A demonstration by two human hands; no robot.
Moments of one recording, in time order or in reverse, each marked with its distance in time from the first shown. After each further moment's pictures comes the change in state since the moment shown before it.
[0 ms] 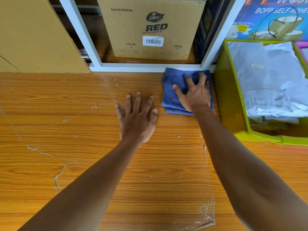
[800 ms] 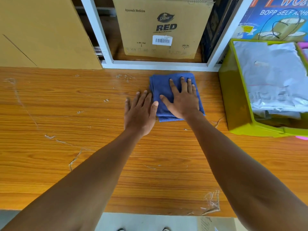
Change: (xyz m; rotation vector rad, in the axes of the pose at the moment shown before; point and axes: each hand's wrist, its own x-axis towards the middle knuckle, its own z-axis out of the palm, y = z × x) left_hand -0.007 -0.023 -0.011 -0.139 -0.017 0.023; right_hand -0.046 -0.043 0.022 -0.176 -0.066 -0.294
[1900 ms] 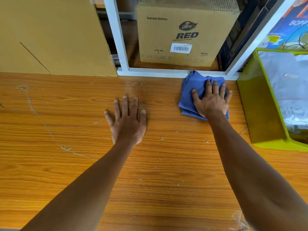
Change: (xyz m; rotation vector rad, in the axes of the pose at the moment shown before) left_hand 0.005 -0.096 -0.021 0.127 0.028 -0.240; right_hand 0.041 0.012 -0.008 -0.034 -0.015 0.390
